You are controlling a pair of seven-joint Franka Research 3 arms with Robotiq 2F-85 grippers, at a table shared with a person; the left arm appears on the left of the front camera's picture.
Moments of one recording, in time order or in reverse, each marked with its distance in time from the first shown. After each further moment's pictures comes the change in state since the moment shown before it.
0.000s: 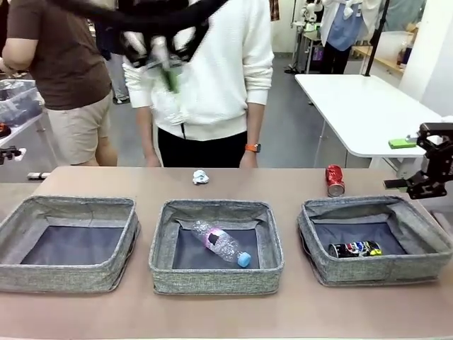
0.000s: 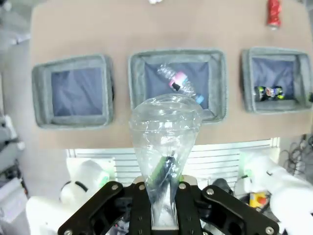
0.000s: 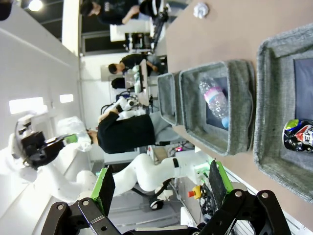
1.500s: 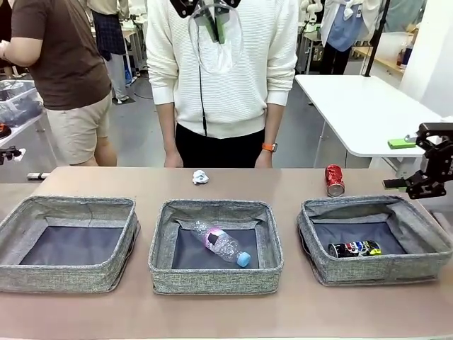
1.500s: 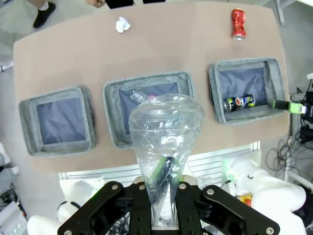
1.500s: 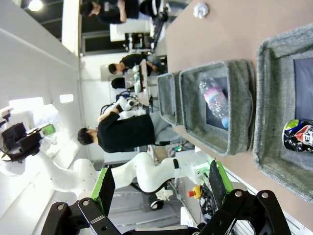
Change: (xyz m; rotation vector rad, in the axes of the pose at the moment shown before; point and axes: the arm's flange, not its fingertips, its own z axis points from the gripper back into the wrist) left arm 0.048 -0.030 0.028 -0.095 -0.046 -0.059; right arm 0.000 0.000 0.000 0.000 0.000 0.000
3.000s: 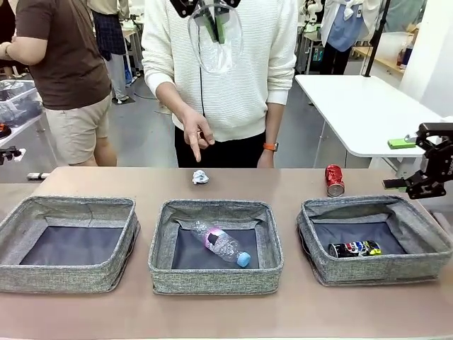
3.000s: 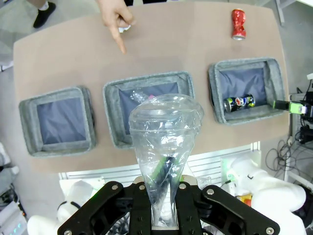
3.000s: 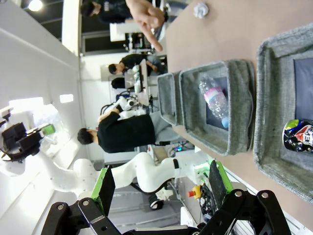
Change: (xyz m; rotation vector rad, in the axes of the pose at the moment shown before) left arm 0.000 0.000 0.000 0.000 0.000 0.000; right arm 0.000 0.000 0.000 0.000 0.000 0.000
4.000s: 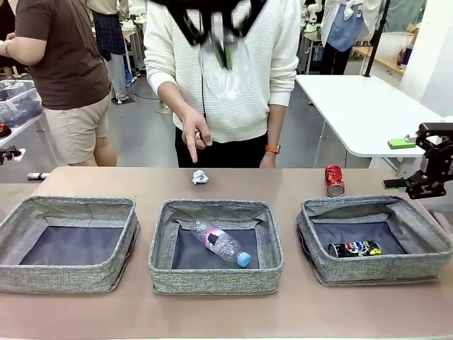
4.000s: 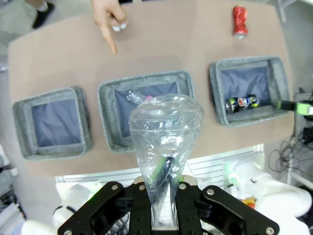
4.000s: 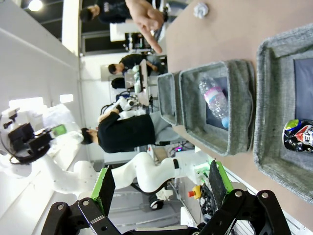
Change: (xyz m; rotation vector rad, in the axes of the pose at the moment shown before) left arm -0.013 -0.012 -0.044 0.010 0.002 -0.010; right arm 0.000 0.000 0.000 0.000 0.000 0.000
